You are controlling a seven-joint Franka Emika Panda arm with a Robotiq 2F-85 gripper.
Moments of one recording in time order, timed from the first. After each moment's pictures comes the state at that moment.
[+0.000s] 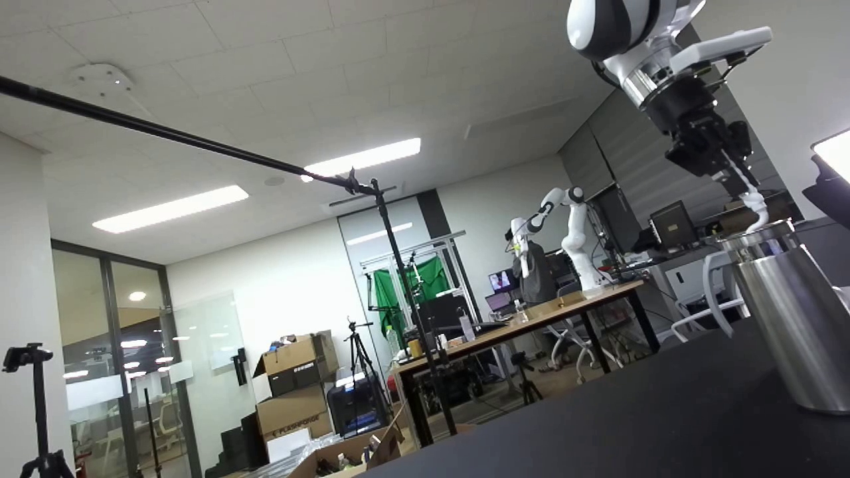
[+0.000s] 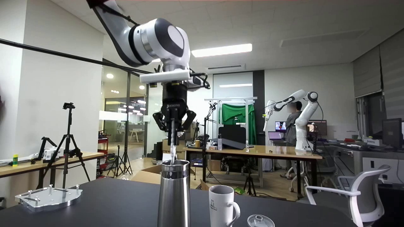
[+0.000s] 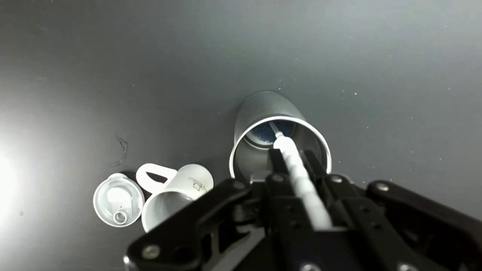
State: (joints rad) arm -0.04 -0.01 -0.04 -2.21 -0.08 2.11 -0.22
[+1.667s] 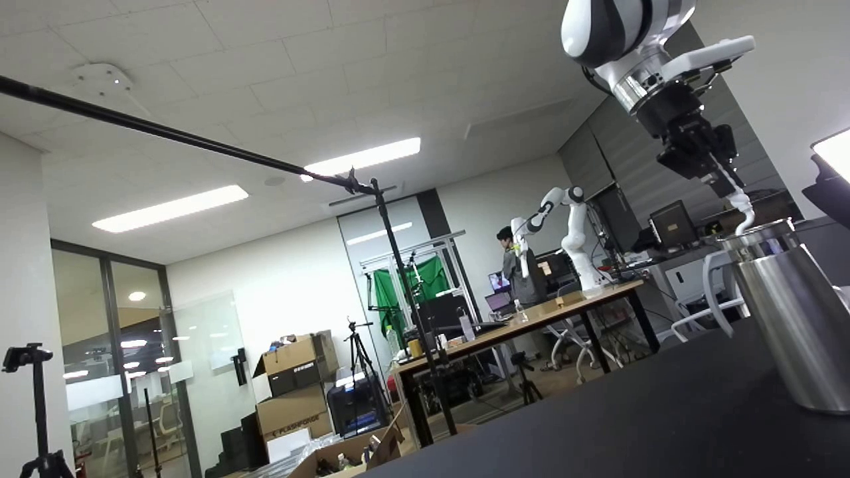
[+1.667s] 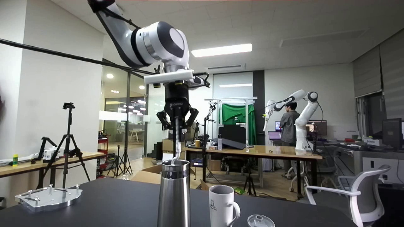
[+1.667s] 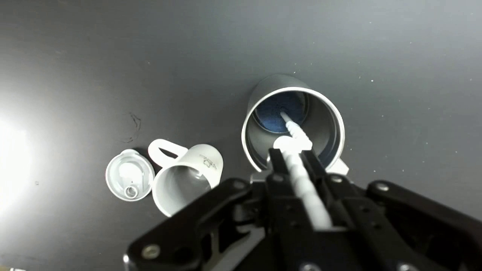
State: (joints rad) arm -0.03 0.02 -0.03 -2.16 -0.13 2.12 -0.22
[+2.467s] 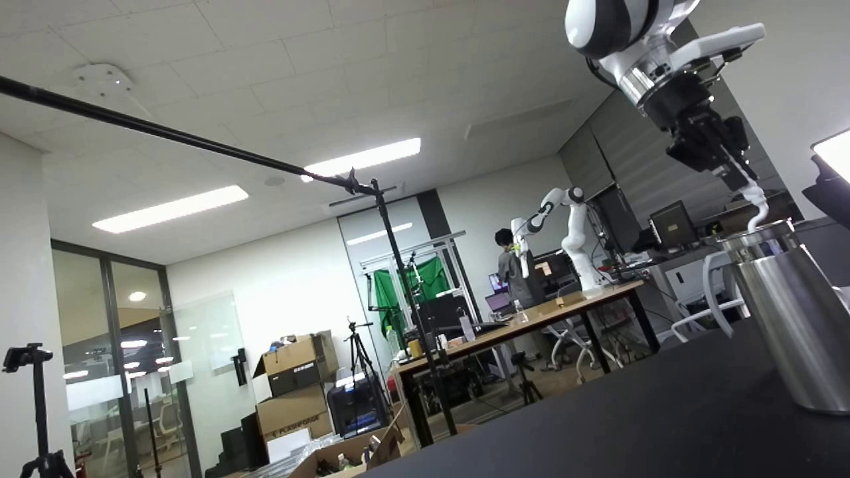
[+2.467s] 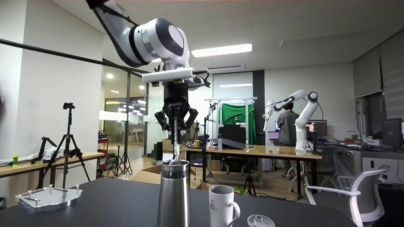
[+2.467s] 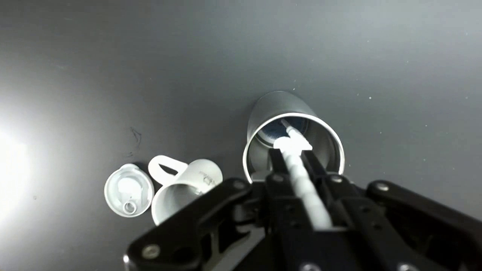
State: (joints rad) arm -0.03 -0.01 -0.04 -2.20 -0.13 2.10 -0.24
